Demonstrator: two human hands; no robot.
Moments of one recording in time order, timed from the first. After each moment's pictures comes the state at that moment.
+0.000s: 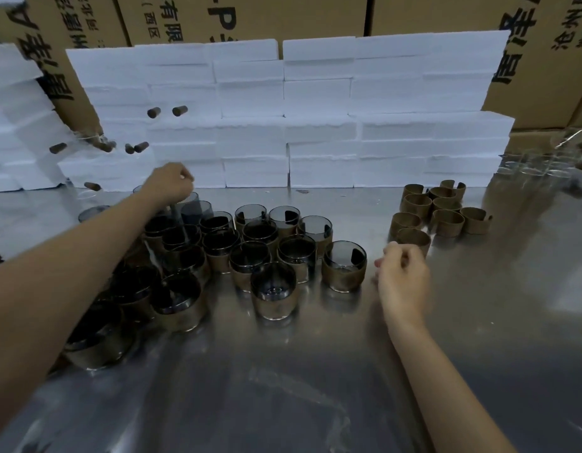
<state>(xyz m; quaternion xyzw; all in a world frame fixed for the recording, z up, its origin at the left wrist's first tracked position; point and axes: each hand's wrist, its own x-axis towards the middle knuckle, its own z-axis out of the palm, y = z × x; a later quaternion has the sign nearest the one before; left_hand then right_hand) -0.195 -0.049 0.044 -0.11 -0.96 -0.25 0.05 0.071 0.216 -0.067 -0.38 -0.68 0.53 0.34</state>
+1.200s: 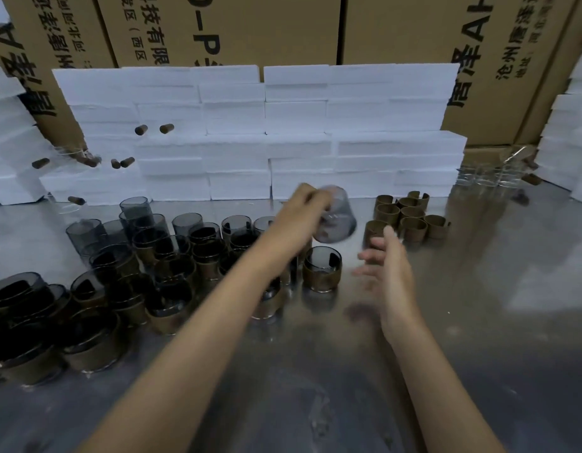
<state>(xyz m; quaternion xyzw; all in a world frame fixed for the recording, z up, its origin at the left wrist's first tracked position) 0.026 0.093 0.054 -0.29 -0.73 -0.61 -0.11 0.106 0.220 -0.031 -0.27 -0.57 0.71 0.30</state>
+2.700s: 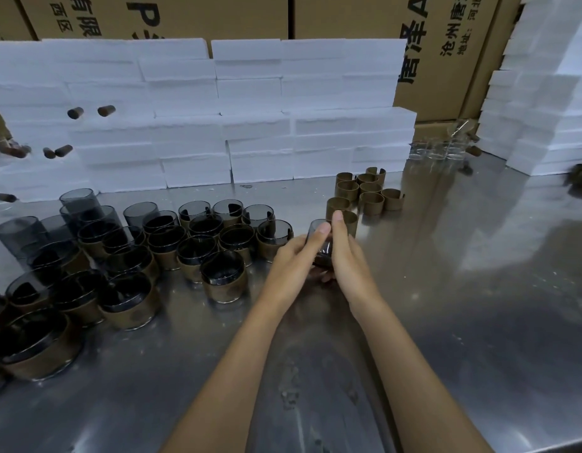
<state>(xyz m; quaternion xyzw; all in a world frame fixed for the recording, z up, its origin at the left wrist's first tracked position) 0.065 0.120 -0.039 -0.26 -0.64 -0.69 -0.23 0.122 0.208 -0.036 -0.27 -0.67 0.64 0.24</state>
